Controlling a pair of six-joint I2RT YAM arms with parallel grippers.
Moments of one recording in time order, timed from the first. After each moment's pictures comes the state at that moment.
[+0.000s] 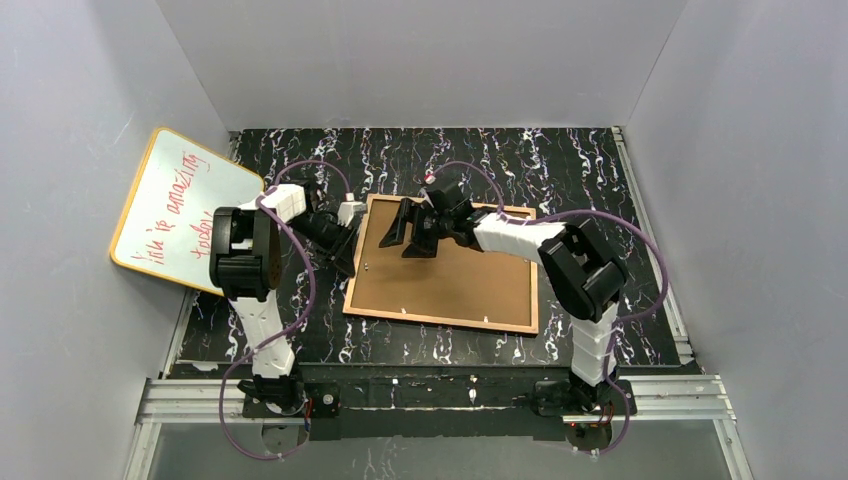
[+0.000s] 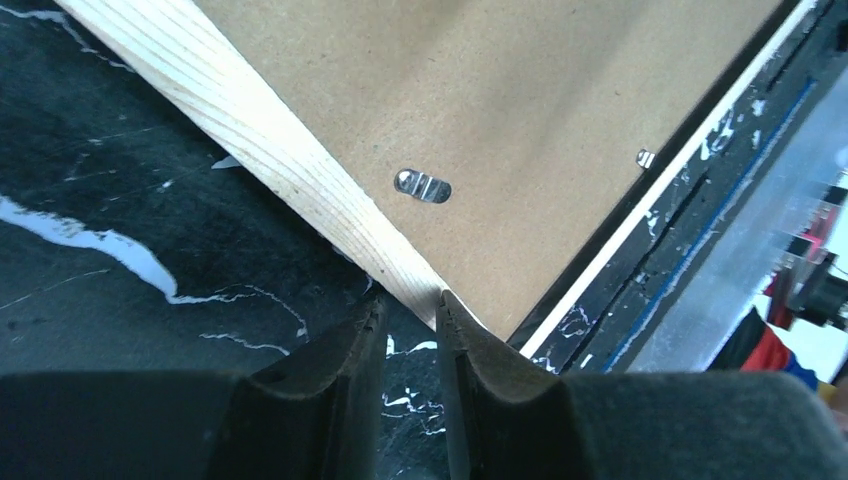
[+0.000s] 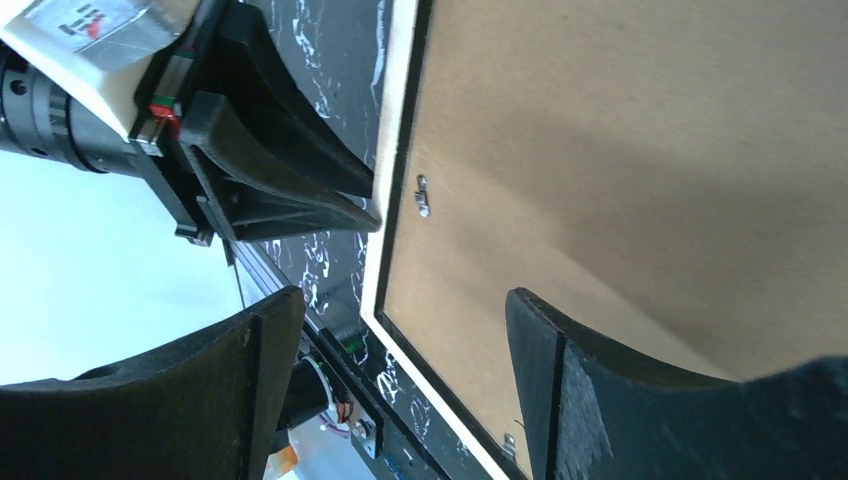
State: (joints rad) left arm -0.06 1.98 1.33 -1.04 0.68 0.63; right arm 0.74 1.93 1.26 -0.02 -0.42 0.94
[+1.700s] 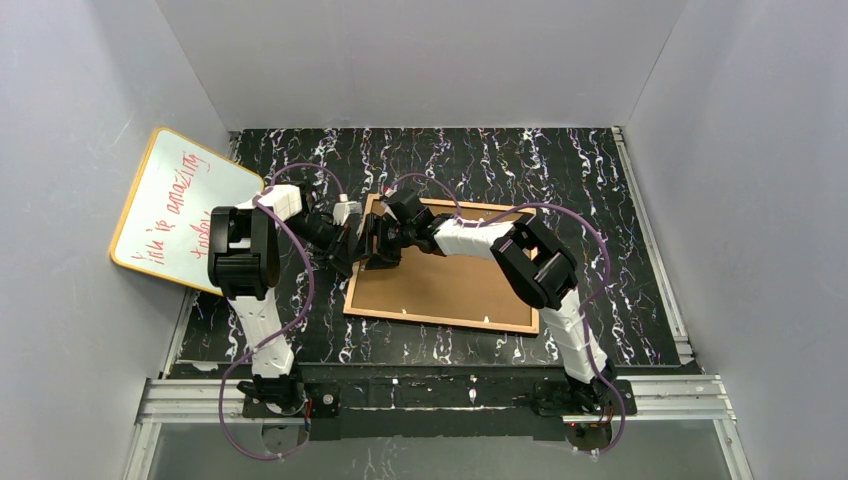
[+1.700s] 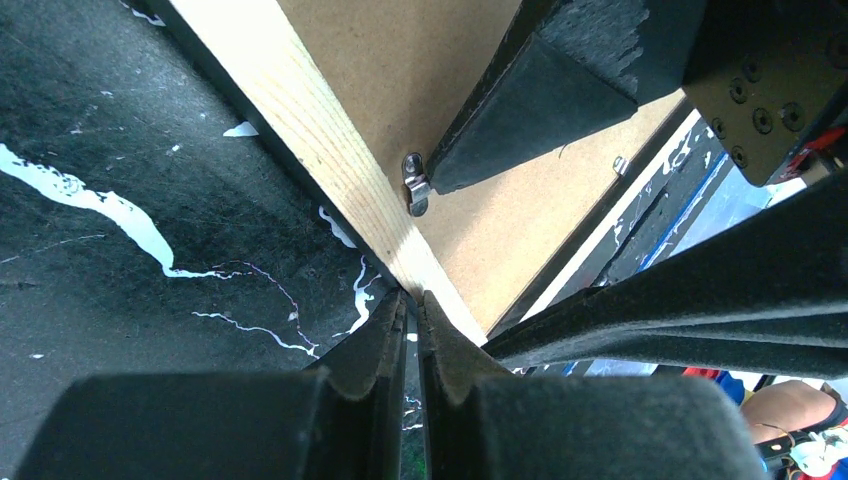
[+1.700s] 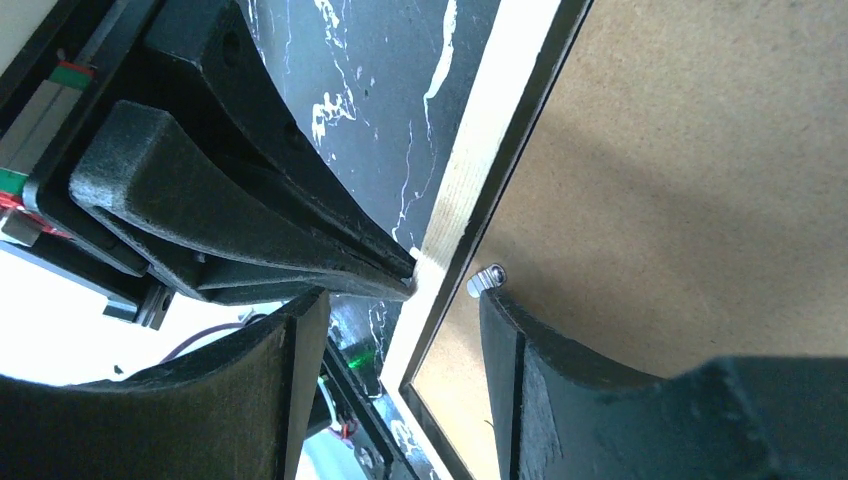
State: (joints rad) left arm -0.03 2.00 1.32 -1.05 0.72 0.56; right arm 0.86 2.23 1.53 0.03 -0.50 0.97
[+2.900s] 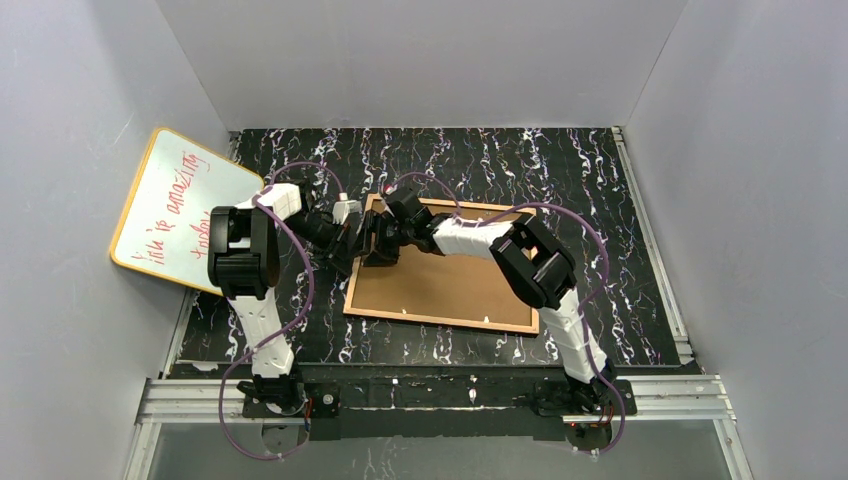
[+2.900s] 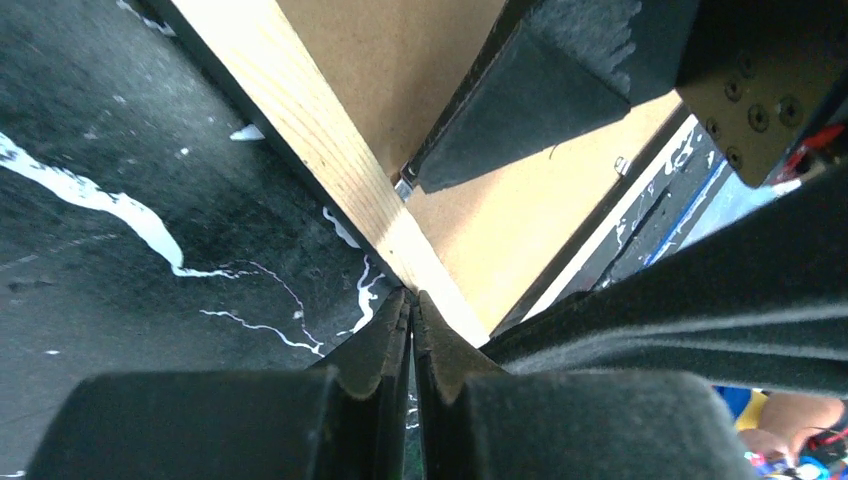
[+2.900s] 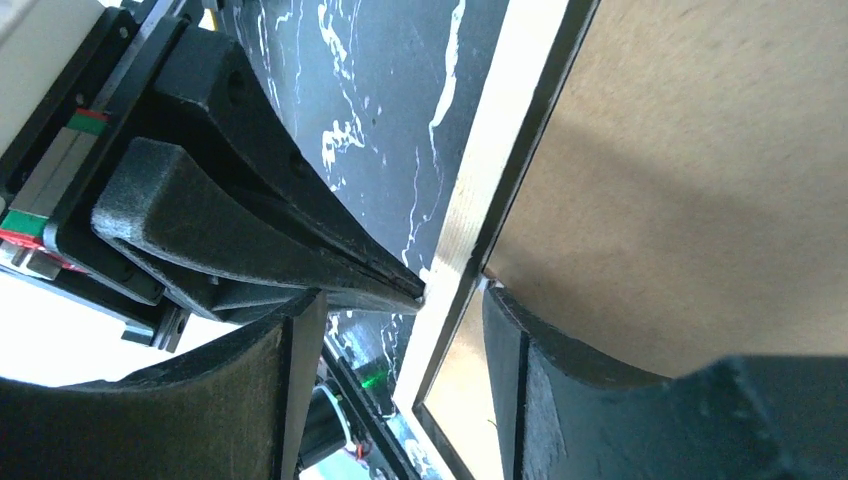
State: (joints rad) left arm -0.03 2.00 1.33 -1.06 0.72 0.57; right arm 0.86 2.24 1.55 0.04 -0.45 1.02
